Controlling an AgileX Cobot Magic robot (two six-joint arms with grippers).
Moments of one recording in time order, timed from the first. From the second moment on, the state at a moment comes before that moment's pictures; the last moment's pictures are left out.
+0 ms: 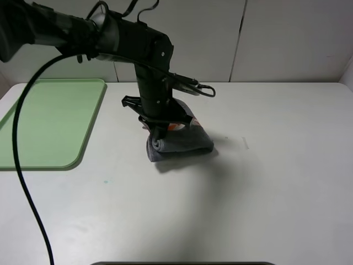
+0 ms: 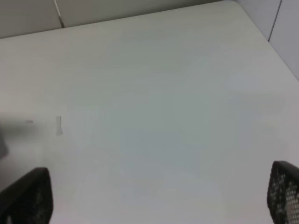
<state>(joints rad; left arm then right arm) -0.65 2.20 -1.65 0.12 0.87 -0.27 -0.14 -0.01 -0.50 0.00 1.03 0.05</state>
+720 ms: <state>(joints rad) -0.38 2.09 -1.65 0.12 0.99 -0.10 -0.14 -0.01 -0.50 0.00 1.03 0.05</state>
